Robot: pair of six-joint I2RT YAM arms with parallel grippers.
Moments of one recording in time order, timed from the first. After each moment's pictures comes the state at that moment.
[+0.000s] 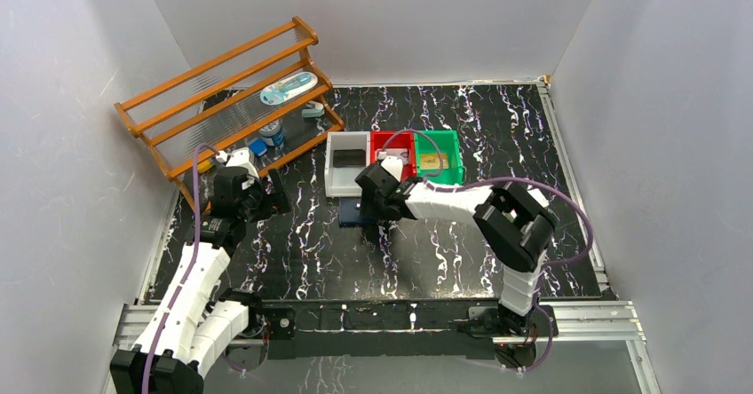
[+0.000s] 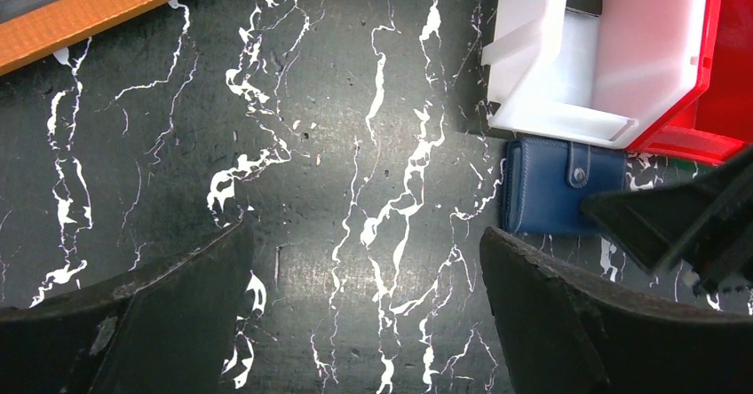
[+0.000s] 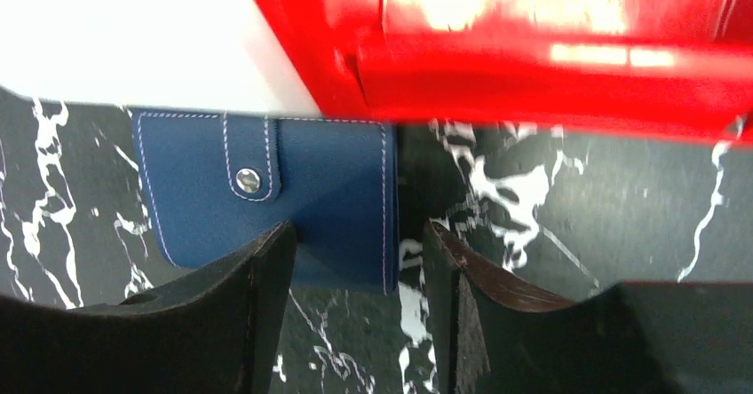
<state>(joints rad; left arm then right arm) -0.15 0.82 0.68 -0.55 -0.04 -0.36 0.94 1.86 1.19 -0.36 0.27 0.87</state>
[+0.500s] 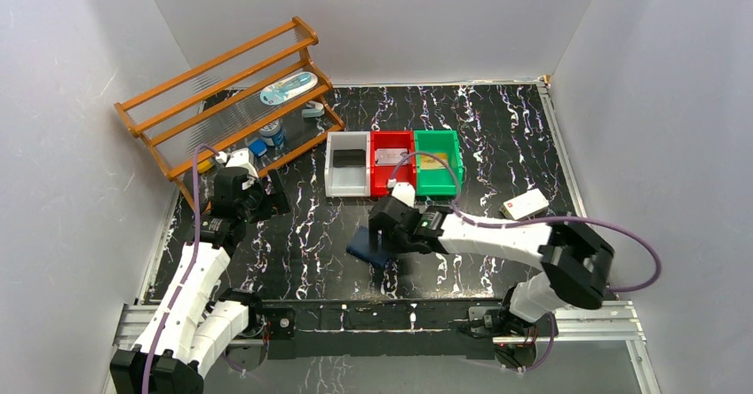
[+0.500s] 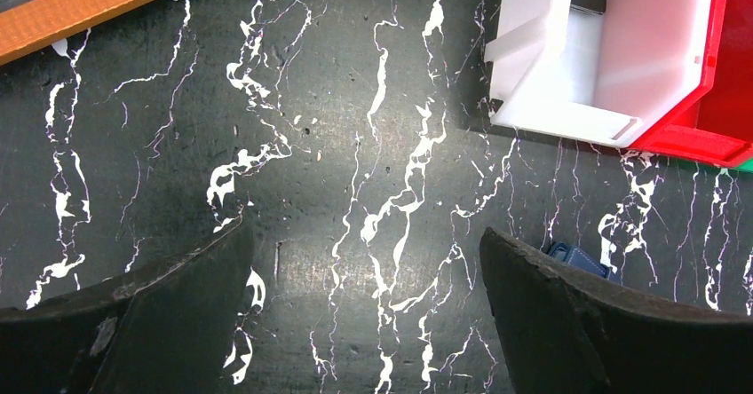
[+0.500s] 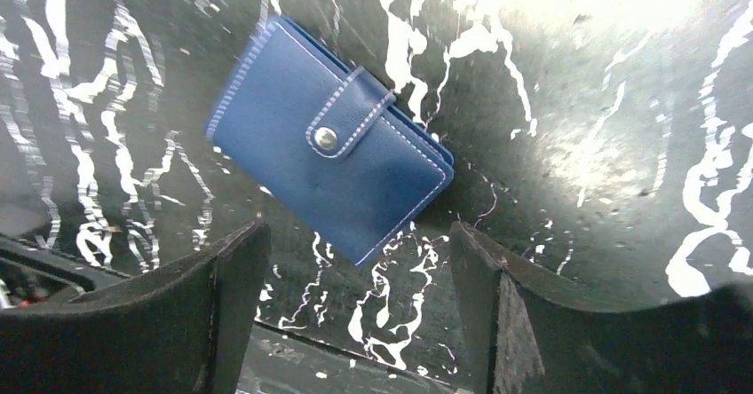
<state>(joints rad) -0.15 0.82 0.68 -0.57 -0.04 -0.37 1.12 1.52 0.91 -0.46 0.24 0.96</state>
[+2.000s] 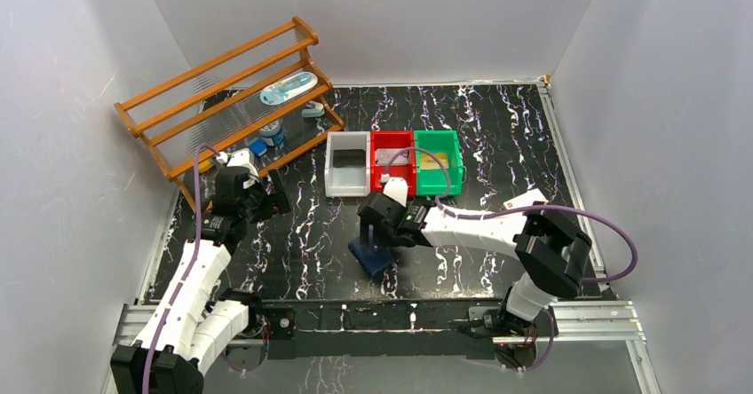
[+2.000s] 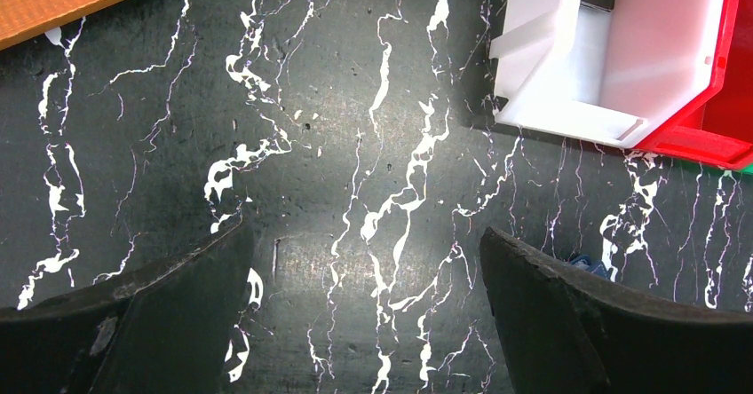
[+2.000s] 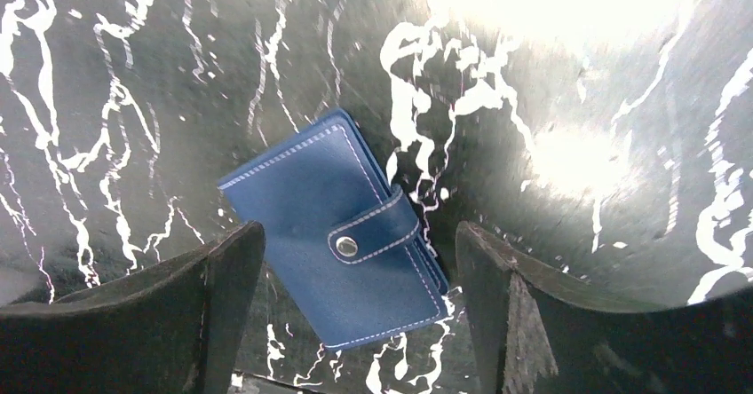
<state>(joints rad) -0.15 0.84 0.68 -0.57 -0.04 -0.39 1.12 1.61 0.99 -0.47 0.30 1.01</state>
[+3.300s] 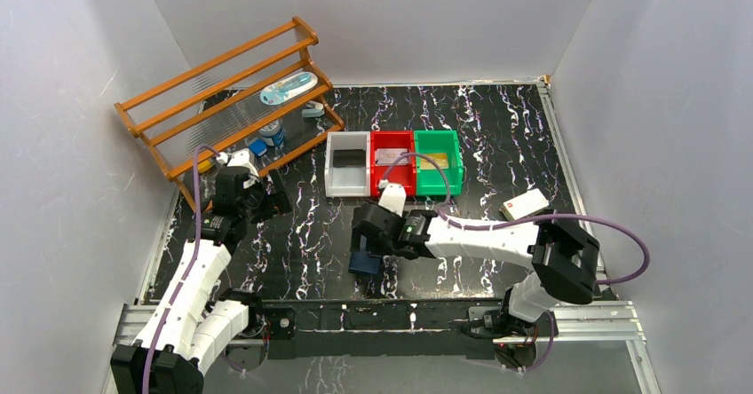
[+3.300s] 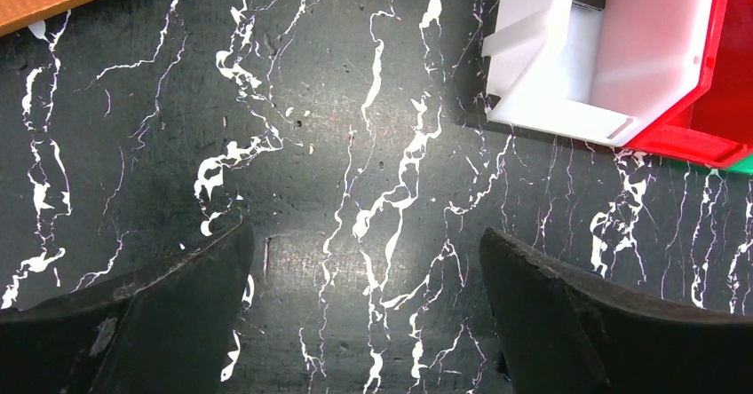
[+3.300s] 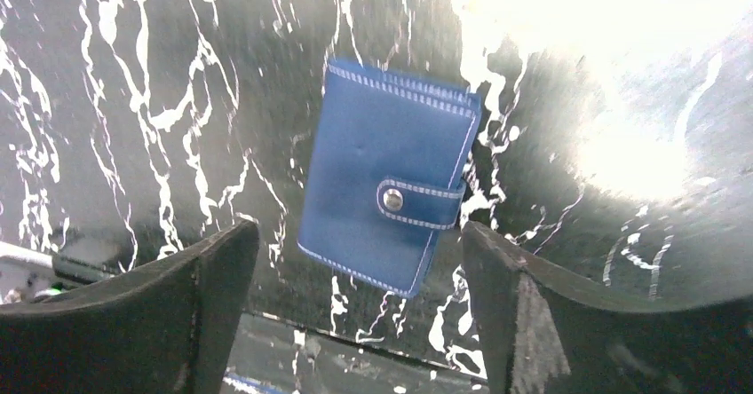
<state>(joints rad) -0.15 0.84 0.68 -0.57 -0.03 -0.40 1.23 1.54 0.97 -0.45 0.33 1.14</state>
